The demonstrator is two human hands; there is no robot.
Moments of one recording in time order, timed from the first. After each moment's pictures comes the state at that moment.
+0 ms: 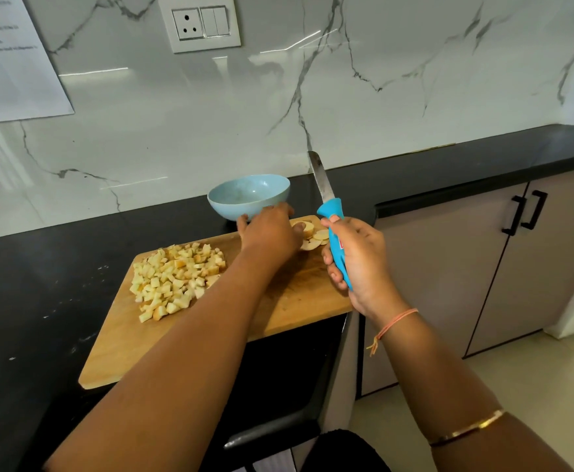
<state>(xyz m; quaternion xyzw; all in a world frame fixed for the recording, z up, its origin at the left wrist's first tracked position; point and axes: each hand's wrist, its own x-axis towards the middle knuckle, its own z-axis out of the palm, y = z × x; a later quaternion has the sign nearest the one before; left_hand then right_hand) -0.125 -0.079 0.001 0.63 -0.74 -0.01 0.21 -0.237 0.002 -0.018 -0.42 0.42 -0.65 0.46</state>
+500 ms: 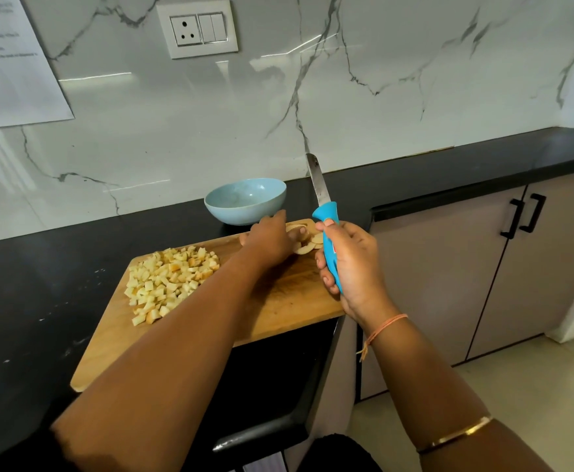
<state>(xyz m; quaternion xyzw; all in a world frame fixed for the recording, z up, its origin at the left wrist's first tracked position) -0.128 -0.104 -0.008 0.62 -0.75 -0.13 0.18 -0.236 0.003 -0.017 -0.41 0.41 -0.67 0.46</state>
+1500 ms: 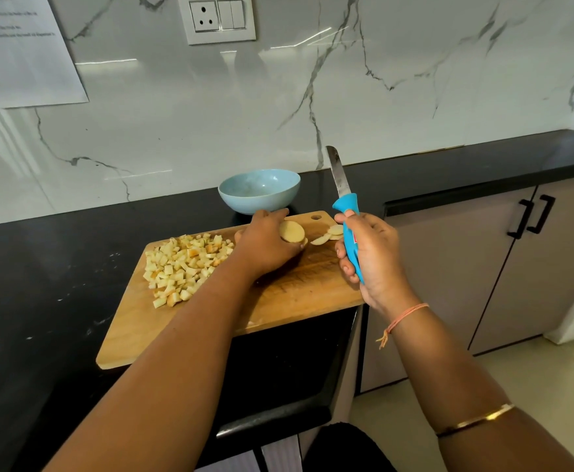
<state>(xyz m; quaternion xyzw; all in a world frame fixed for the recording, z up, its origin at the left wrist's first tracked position) -0.083 -0.075 -0.014 0.58 -0.77 -0.13 0.24 -0.233 0.004 -0.018 -0.41 0.42 -0.66 0.46</state>
